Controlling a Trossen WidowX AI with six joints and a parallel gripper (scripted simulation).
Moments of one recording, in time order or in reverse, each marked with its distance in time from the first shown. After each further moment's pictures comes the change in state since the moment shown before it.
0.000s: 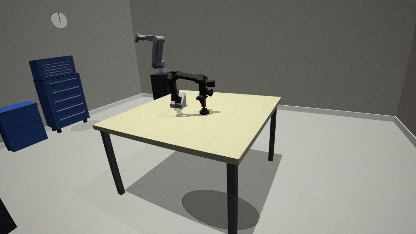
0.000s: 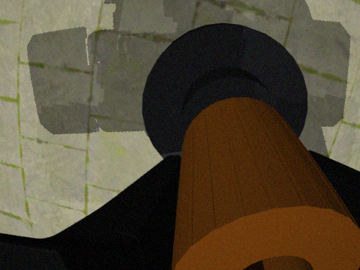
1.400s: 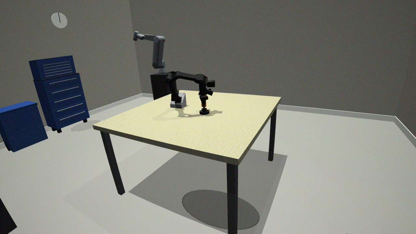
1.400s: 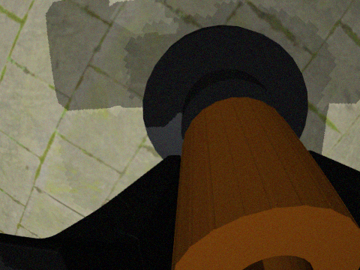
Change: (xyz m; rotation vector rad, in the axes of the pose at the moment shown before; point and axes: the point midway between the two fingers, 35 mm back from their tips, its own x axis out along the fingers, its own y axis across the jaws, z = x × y) arm 0.000 0.000 0.001 -0.403 -0.001 0.000
